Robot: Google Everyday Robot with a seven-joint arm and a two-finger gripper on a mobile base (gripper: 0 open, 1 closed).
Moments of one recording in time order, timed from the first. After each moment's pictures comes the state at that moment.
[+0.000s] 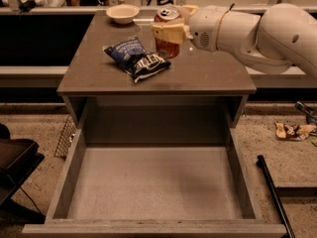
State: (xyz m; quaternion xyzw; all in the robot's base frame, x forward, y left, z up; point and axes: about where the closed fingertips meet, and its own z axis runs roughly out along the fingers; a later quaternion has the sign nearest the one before) arm 0.654 -0.024 1.007 -0.40 0.61 0.26 0.64
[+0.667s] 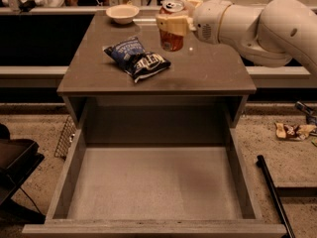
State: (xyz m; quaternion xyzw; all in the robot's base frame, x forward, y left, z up) arm 0.681 -0.040 1.012 -0.37 0.62 0.25 0.64
